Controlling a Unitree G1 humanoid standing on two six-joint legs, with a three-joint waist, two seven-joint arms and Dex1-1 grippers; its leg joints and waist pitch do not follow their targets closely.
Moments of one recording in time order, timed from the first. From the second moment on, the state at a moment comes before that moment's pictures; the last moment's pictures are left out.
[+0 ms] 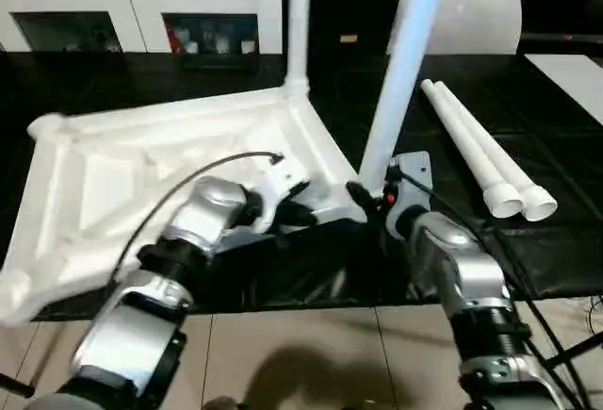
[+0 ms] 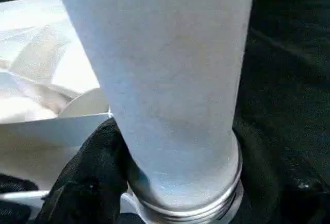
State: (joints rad) left arm -0.77 0.18 -0.24 0.74 0.10 0.34 -0.95; right arm -0.46 -0.03 -0.06 0.36 0.08 0.40 0.30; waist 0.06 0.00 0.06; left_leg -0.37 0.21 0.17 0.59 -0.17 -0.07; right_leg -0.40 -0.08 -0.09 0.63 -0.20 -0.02
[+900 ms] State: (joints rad) left arm -0.76 0.40 -0.36 0.76 0.10 -0.05 -1.40; right arm -0.36 -0.44 0.12 0.28 0.16 0.20 1.10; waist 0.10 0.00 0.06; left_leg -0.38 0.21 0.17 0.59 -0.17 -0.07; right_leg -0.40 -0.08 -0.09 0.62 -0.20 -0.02
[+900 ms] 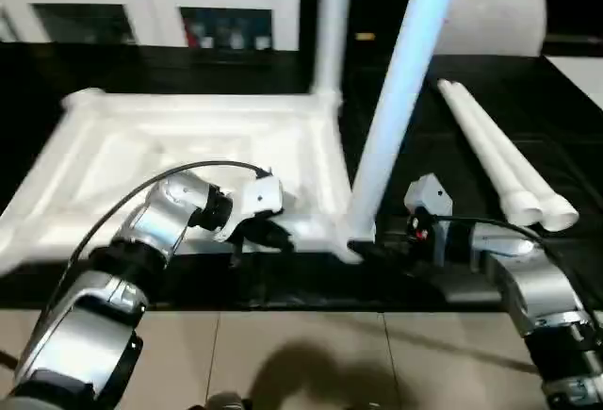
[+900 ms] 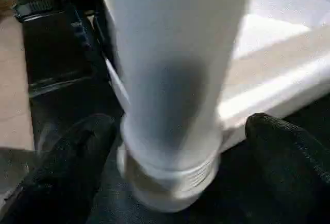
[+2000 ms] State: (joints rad) left arm -0.82 0.40 -0.39 0.89 0.11 -0.21 -1.55; right arm -0.42 -0.46 0.20 0.36 0.21 0.16 1.35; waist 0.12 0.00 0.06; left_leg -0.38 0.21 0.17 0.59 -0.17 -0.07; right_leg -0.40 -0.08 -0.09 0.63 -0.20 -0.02
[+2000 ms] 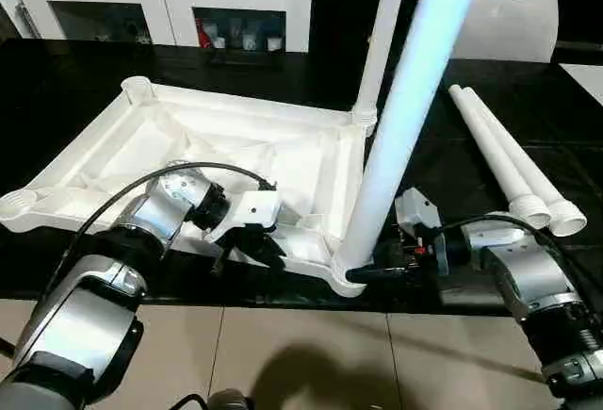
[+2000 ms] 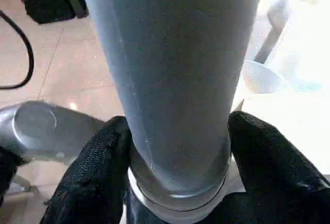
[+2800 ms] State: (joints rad) left arm -0.74 0.17 -0.23 0.70 0.13 0.32 -0.95; right arm -0.42 -0.05 -0.07 0.30 0.08 0.39 0.36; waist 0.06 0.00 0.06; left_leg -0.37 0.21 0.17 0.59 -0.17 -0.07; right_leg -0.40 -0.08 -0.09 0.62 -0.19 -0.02
